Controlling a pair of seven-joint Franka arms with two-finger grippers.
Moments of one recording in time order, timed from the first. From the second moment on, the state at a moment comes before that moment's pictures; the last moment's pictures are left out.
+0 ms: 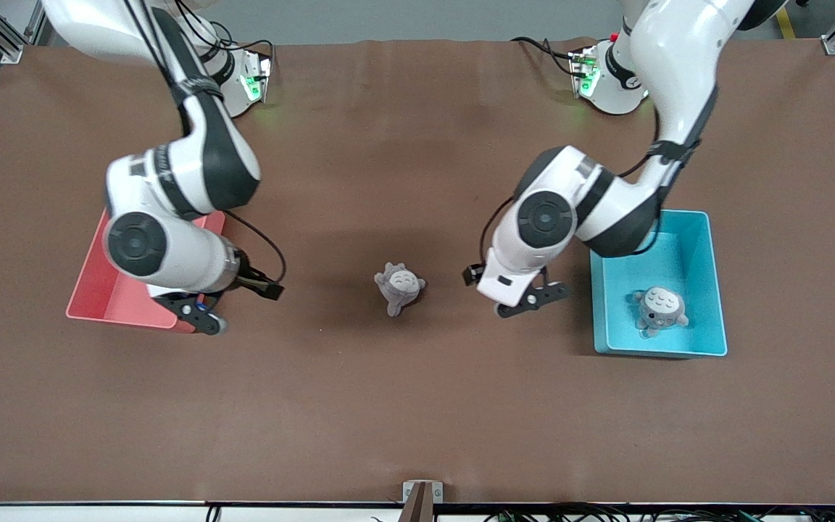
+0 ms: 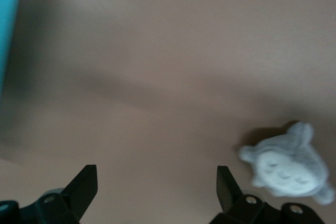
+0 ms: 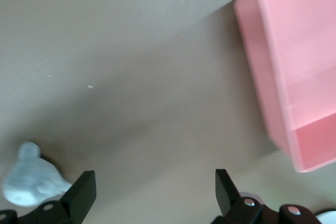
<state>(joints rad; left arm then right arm) -0.29 0.64 -0.42 -1.47 0.14 2.01 -1.11 0.35 0.42 -0.10 -1.47 0.12 1.66 0.71</state>
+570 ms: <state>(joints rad) -0.53 0.83 -0.31 -1.47 0.14 2.53 -1.93 0.04 0.32 -0.10 -1.48 0.03 1.52 0.12</state>
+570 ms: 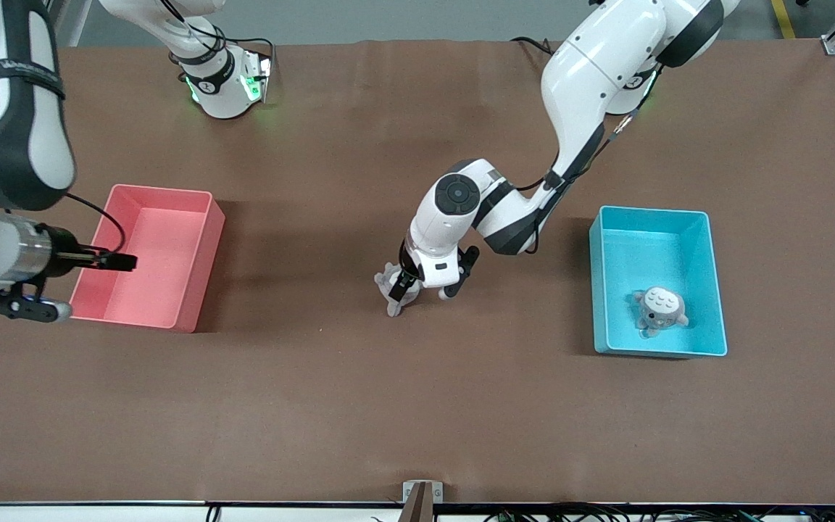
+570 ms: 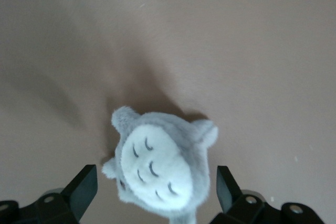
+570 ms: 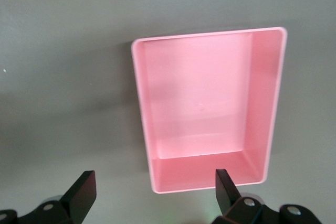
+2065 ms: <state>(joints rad) -0.58 0.81 -0.16 -1.36 0.31 2.47 -1.96 -0.02 0.29 -0.09 -1.43 0.02 1.47 0.08</state>
